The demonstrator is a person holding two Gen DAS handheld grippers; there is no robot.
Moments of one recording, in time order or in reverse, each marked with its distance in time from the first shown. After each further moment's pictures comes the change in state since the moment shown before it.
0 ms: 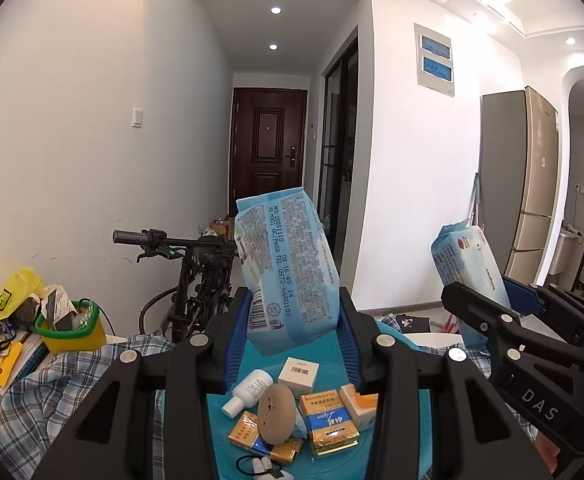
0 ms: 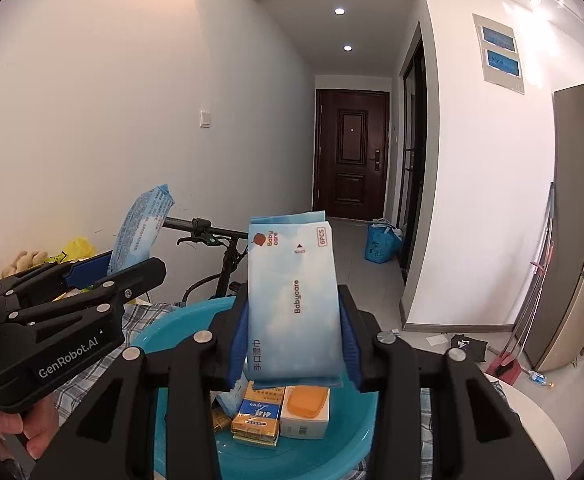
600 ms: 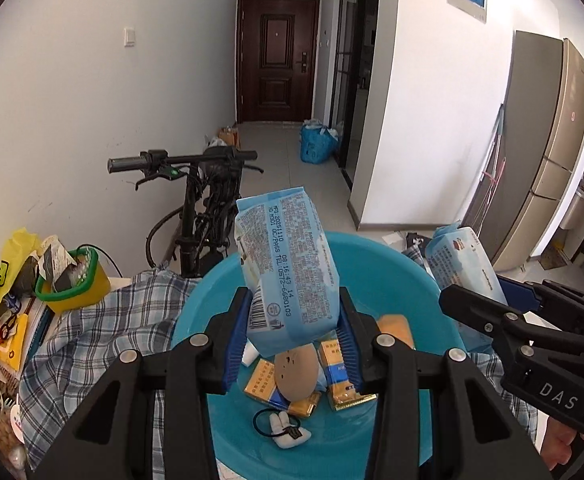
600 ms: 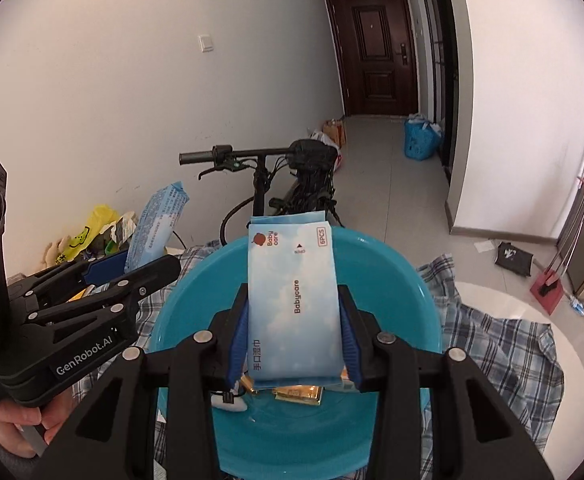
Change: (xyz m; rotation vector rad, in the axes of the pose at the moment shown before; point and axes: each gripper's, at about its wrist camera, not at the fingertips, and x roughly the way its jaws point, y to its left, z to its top) left arm 0.078 0.021 0.014 -0.020 0.432 0.029; right arm 0.079 -0.023 0.012 0.150 0.430 0.183
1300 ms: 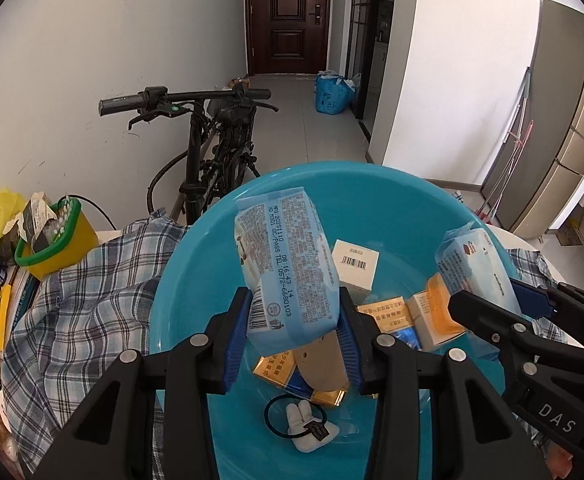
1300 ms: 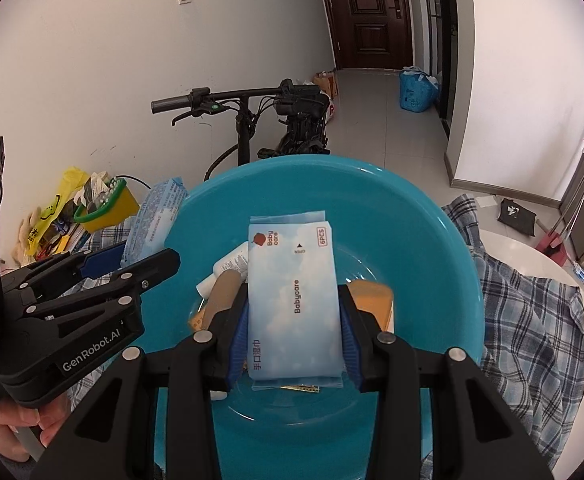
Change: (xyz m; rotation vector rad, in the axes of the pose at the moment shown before) left arm 0.090 0.015 -0.039 -0.009 0.162 0.069; right arm 0.079 -0.011 -0.030 0.030 0.148 -0.028
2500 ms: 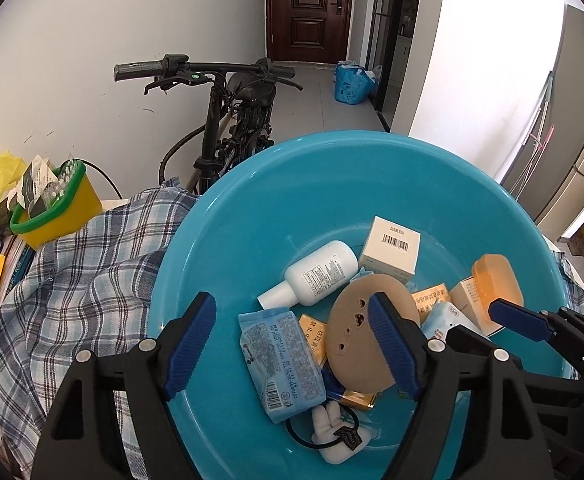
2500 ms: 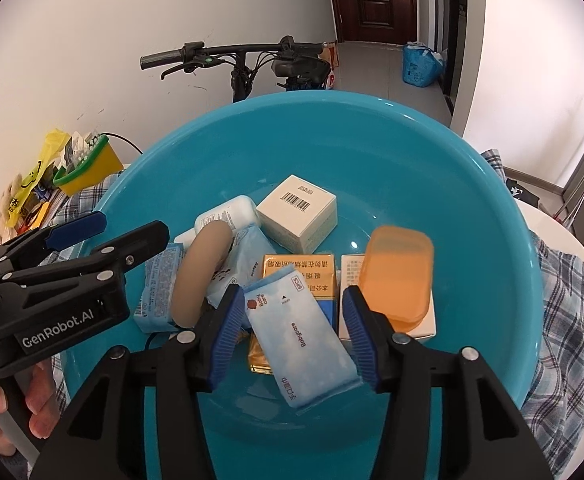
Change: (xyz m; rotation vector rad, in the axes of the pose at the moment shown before) left arm 0.028 0.021 -0.019 -0.054 0.017 0.037; right arm 0.046 0.003 -0.025 -0.015 0.100 -0.016
